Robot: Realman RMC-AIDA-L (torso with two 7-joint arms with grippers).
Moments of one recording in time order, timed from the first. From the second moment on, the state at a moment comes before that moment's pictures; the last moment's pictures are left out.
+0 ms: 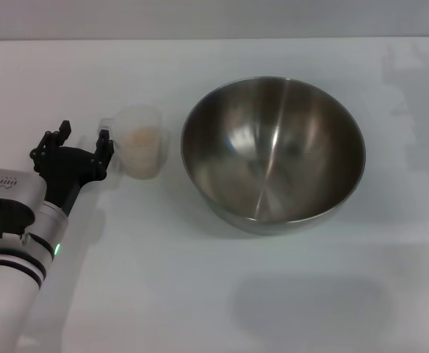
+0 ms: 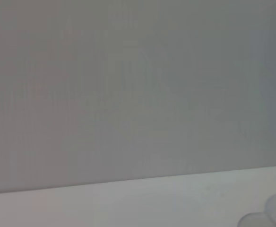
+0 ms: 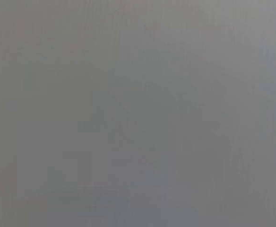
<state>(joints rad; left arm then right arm) -0.37 -2.08 -0.47 -0.51 1.81 0.94 0.29 0.57 2.07 -1.95 -0.27 0.72 -1.24 -0.08</state>
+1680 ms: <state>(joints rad) -0.49 -2.08 -0.44 -0.50 2.04 1.27 0.89 0.58 2.07 -1.95 -0.26 0.72 -1.25 -0.08</state>
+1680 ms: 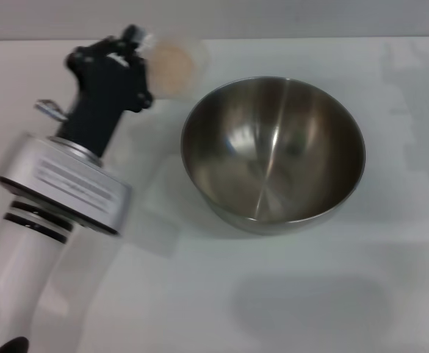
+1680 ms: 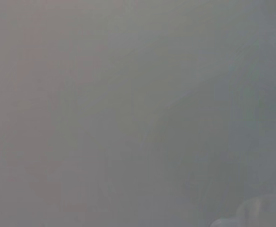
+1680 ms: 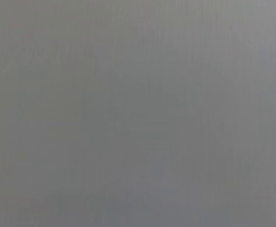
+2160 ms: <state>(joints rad) -0.50 -2.08 -0.41 -0.56 2.26 1.14 1.56 0.58 2.07 -1.95 -0.26 0.72 -1.25 -0.08</state>
